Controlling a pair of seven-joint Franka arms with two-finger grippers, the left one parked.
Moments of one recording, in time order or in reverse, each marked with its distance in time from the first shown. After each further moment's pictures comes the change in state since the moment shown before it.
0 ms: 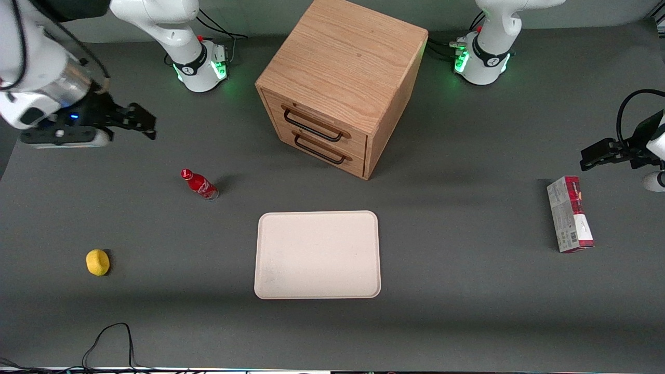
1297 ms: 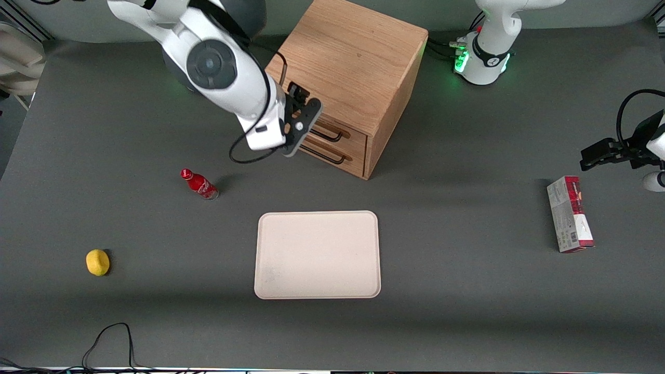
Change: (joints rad) arm 0.019 0.482 0.533 0.180 0.005 0.098 -0.364
